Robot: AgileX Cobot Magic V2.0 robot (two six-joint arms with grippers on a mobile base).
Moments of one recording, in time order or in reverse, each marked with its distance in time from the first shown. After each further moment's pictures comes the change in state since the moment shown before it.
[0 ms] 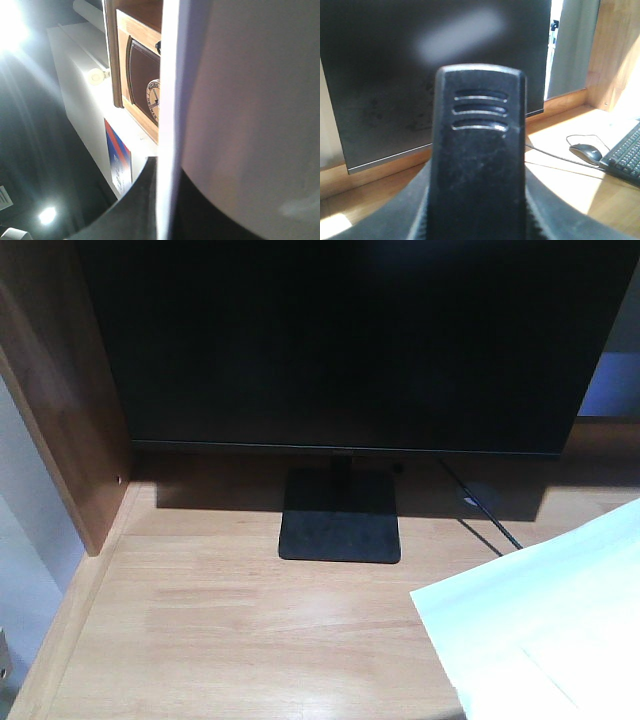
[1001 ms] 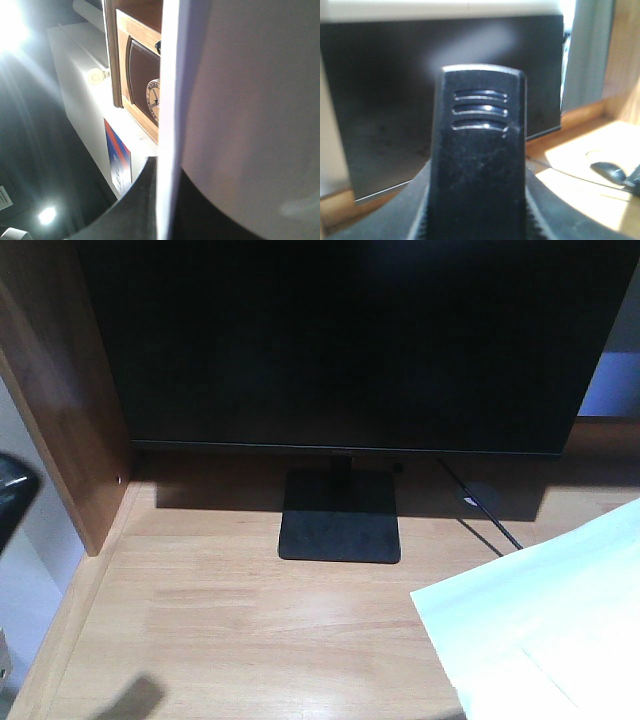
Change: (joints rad) left arm 0.000 0.250 0.000 0.049 -0.266 0.000; right arm 0.000 0.000 0.000 0.000 0.001 0.000
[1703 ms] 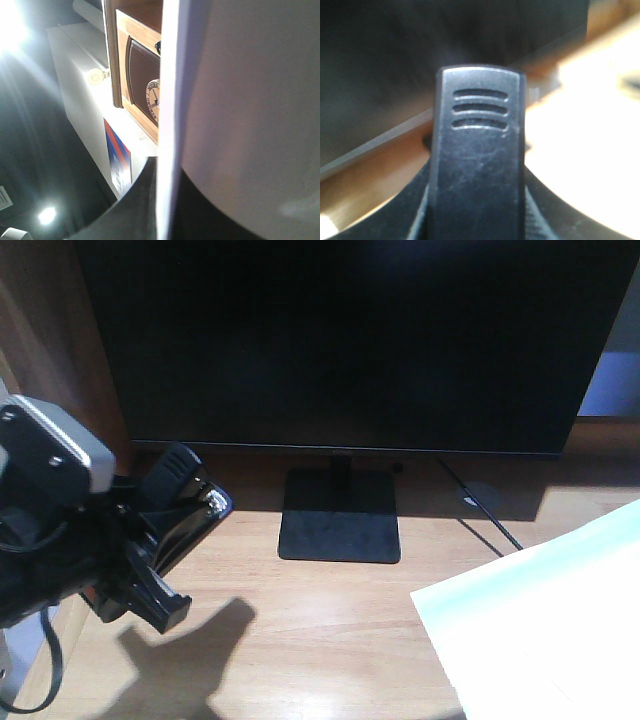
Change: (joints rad) left arm 0.000 0.635 0.002 -0.759 -0.273 0.957; right arm 0.000 0.000 0.000 -0.001 0.000 0.000
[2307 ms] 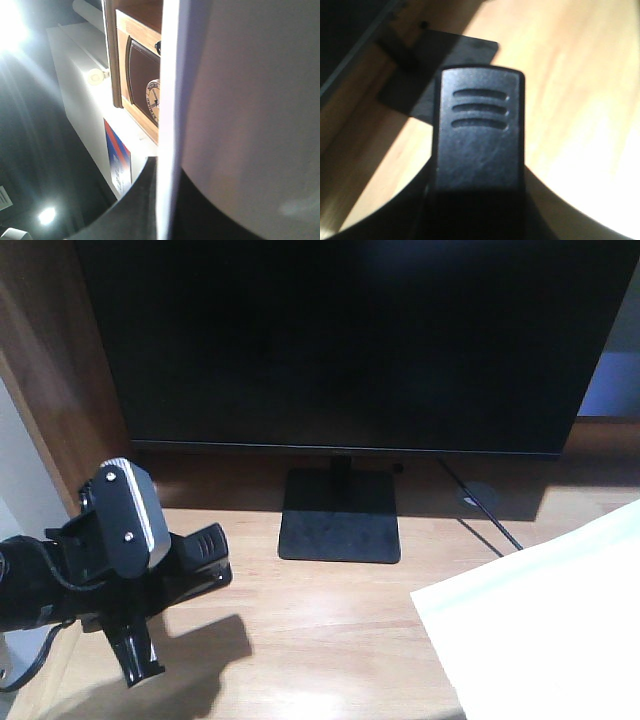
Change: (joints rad) left arm 0.205 0.174 0.000 -0.313 0.346 0.804; right arm 0.000 0.000 0.000 0.000 0.000 0.000
